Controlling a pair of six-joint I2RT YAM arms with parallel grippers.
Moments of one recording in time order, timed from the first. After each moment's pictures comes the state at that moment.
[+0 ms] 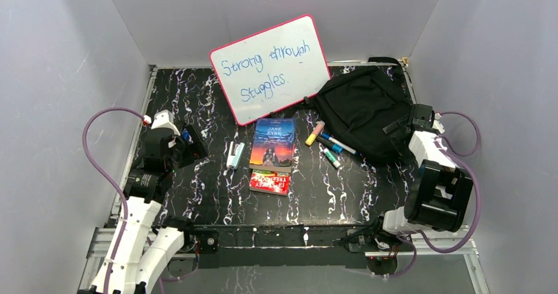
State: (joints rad) left arm -0.17 0.70 0.81 -0.73 -0.12 -0.48; right arm -0.26 1.42 0.86 -0.46 0.12 0.77
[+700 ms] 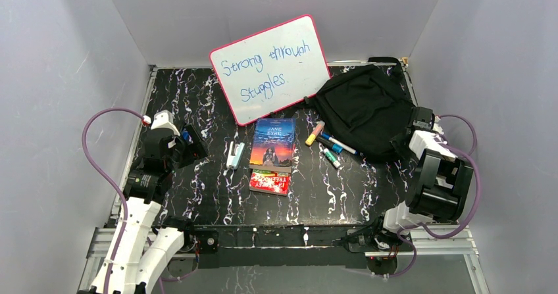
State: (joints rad) left arm -0.17 0.69 0.81 -0.73 -0.12 -0.48; right arm -0.30 1.52 0.83 -0.37 0.10 0.74
